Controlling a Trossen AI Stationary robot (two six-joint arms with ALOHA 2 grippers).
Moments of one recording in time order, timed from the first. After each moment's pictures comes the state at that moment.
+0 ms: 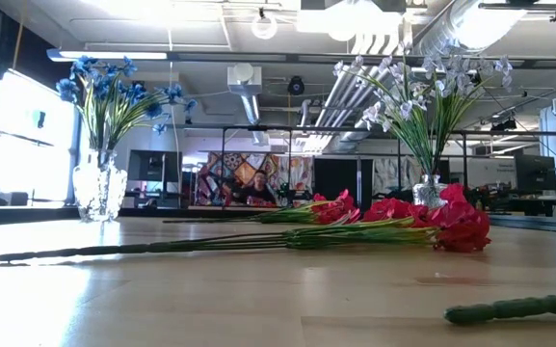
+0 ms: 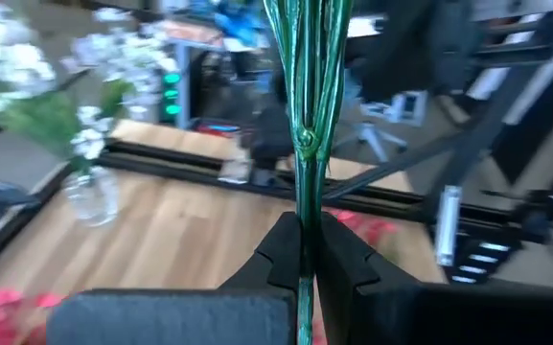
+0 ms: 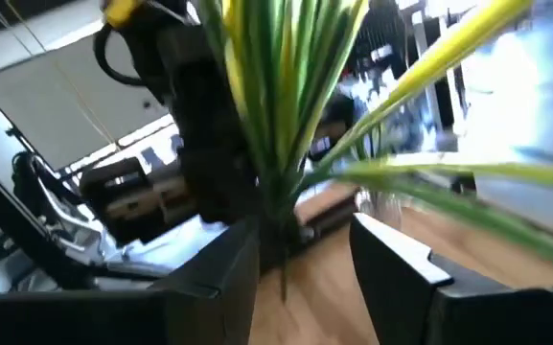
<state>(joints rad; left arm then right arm) -0.05 1.44 1.45 -0.30 -0.07 -0.18 0.28 1.22 1.24 -0.12 0.56 0.46</state>
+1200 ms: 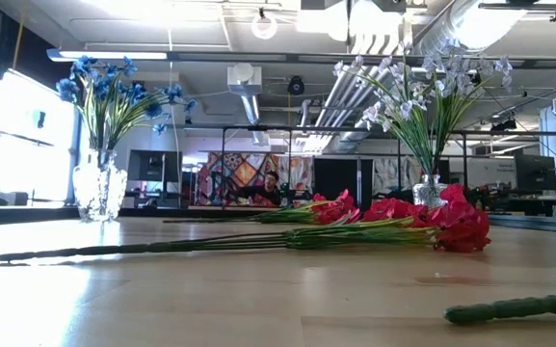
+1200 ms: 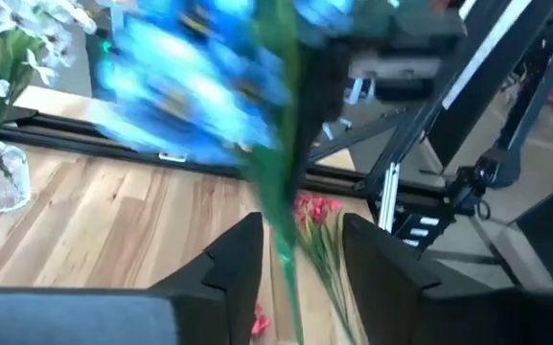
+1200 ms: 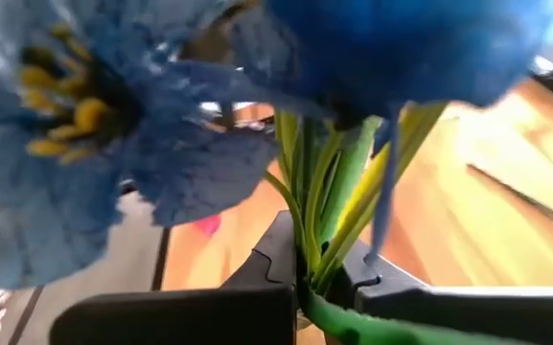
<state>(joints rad) -0.05 1.49 1.45 -0.28 0.07 -0.24 0.17 1.22 1.23 -0.39 0.10 0.41</state>
